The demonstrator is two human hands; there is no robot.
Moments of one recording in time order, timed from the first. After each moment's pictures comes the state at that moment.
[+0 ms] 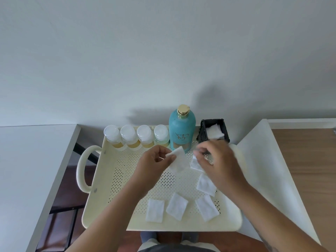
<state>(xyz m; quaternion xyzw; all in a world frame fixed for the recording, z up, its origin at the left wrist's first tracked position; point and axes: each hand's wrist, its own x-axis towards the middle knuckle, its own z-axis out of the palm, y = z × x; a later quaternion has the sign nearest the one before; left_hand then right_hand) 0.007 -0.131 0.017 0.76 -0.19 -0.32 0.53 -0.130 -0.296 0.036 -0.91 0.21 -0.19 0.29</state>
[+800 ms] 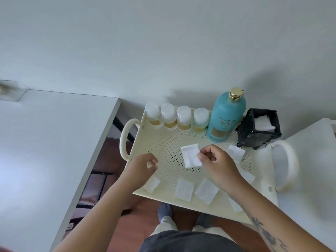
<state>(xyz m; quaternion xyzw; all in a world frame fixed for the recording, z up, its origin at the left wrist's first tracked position) 0.030 0.010 -0.022 0.91 -0.16 -0.27 0.26 -0.094 -0.216 -0.007 -0.77 0.27 -0.02 0.57</state>
